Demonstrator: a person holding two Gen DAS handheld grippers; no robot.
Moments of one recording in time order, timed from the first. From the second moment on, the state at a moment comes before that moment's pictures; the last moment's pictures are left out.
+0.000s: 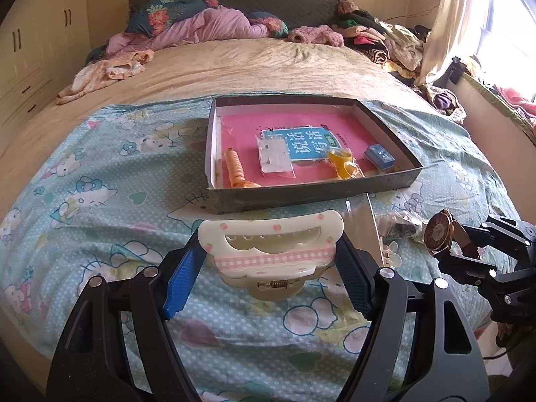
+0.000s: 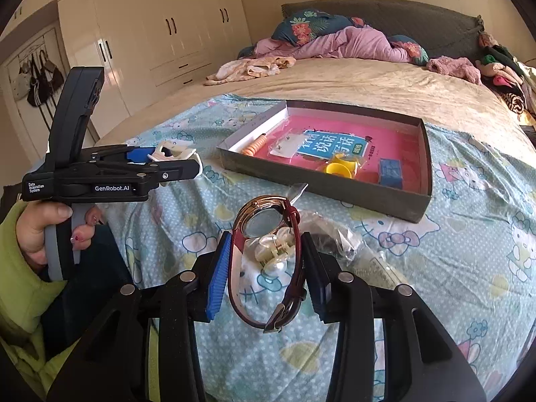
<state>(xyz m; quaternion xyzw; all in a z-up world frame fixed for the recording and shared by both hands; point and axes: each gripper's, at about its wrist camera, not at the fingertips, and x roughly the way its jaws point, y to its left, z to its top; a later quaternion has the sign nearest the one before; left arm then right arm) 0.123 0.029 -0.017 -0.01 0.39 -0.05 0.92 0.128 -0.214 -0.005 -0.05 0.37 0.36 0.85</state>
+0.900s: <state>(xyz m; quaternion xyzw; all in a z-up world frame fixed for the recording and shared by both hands) 0.172 0.014 0.003 -0.01 0.38 -0.06 0.92 0.188 -0.220 0.038 -0.04 0.31 0.33 0.89</state>
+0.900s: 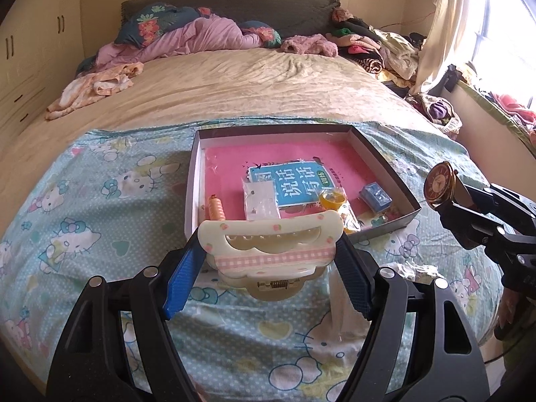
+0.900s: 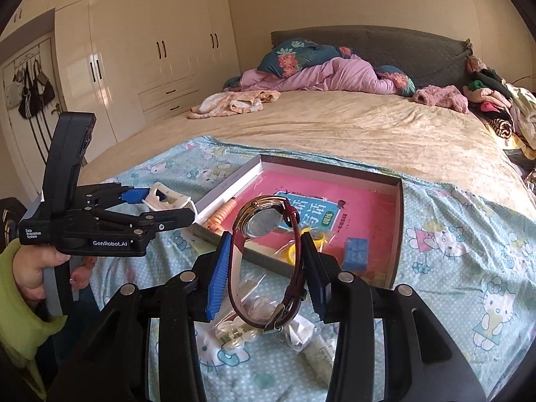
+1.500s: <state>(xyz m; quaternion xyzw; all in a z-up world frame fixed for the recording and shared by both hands) 0.228 -0.004 -0.010 -0.01 0.40 -0.08 0.91 0.259 -0.238 0.040 -0.04 0.32 0.27 0.91</state>
